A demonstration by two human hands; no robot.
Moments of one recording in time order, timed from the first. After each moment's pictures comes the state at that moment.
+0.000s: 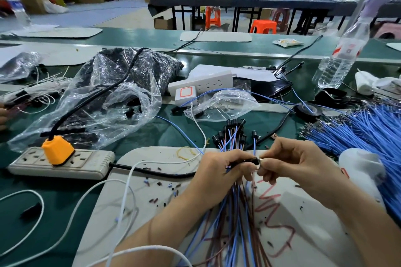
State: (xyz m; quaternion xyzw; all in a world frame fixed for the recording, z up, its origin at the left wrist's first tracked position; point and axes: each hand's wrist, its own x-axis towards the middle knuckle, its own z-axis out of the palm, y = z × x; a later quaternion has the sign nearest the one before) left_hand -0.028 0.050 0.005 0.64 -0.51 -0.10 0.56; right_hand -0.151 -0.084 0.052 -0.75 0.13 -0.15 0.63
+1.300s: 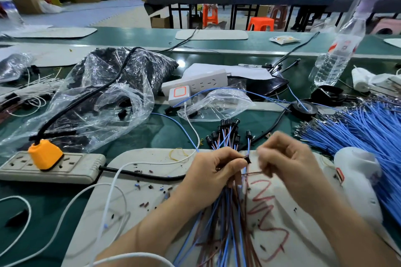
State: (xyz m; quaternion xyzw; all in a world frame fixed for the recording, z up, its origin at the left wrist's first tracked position) left_hand -0.029 0.053 0.010 0.62 -0.46 -0.20 0.60; right_hand -0.143 -0.082 0.036 -0.66 0.15 -0.25 0.69
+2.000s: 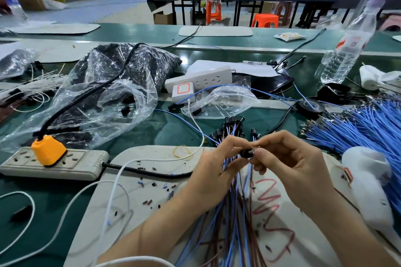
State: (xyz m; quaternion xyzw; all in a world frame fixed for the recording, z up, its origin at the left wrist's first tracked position) left_hand -0.030 0.049 0.007 0.62 -0.50 -0.12 0.59; right_hand -0.144 -0.059 0.041 -0.72 0.09 -0.33 0.60
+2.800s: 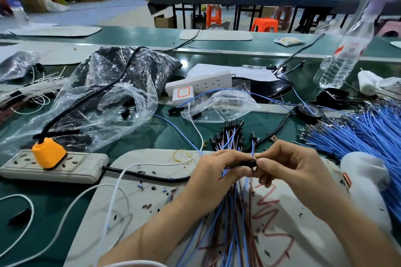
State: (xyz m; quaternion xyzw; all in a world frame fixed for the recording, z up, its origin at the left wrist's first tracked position) left_hand -0.027 0.052 0.005 0.66 -0.49 -0.10 0.56; right_hand -0.148 -0.077 0.044 -0.73 0.14 -0.22 0.63
